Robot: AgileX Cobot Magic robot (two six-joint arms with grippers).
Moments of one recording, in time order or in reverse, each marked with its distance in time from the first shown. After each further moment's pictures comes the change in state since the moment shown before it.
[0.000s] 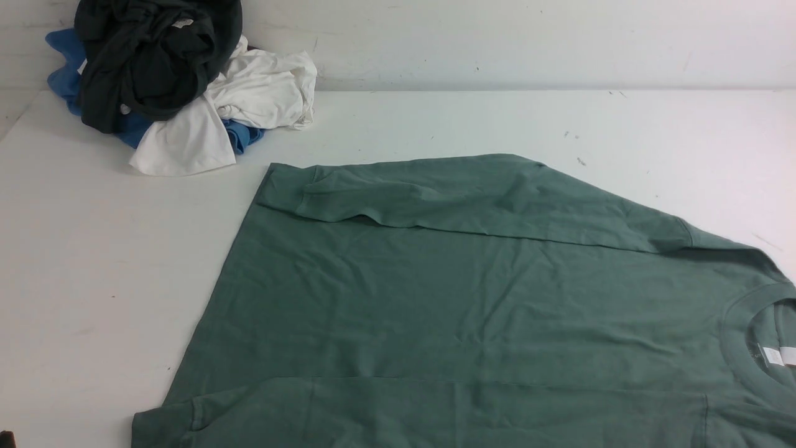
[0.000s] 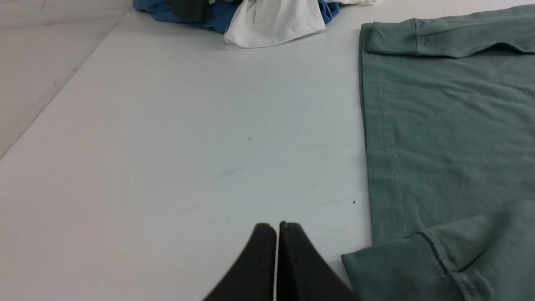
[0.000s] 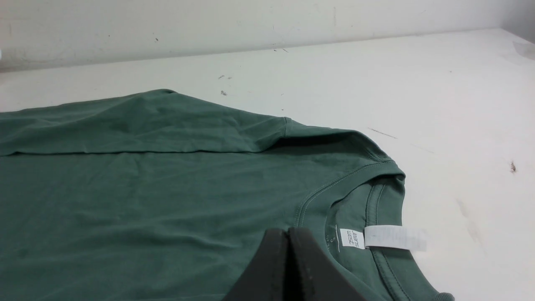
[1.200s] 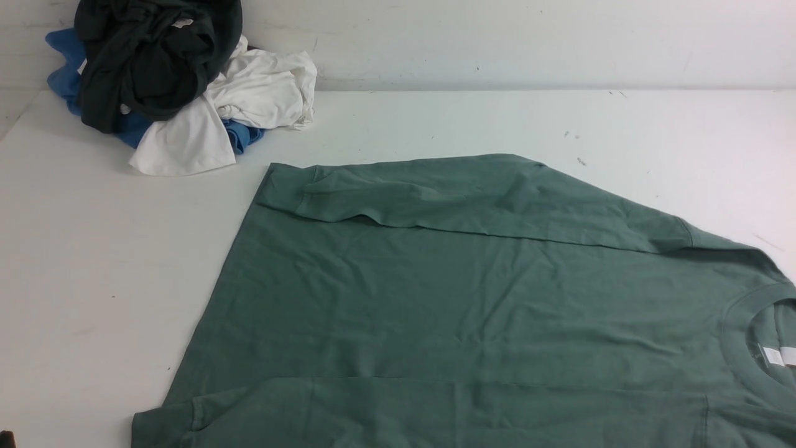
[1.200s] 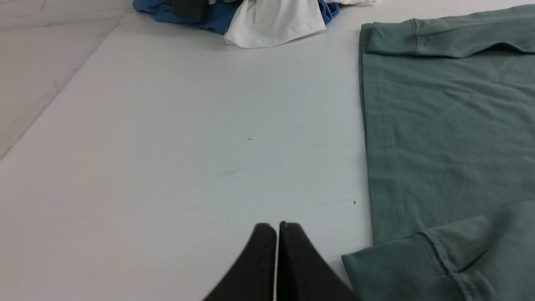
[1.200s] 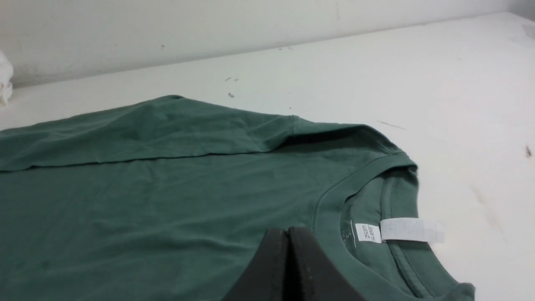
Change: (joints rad) right arm 0.000 0.000 -0.001 0.064 0.002 0.022; left arm 0.000 0.000 0.000 0.001 -0.001 0.001
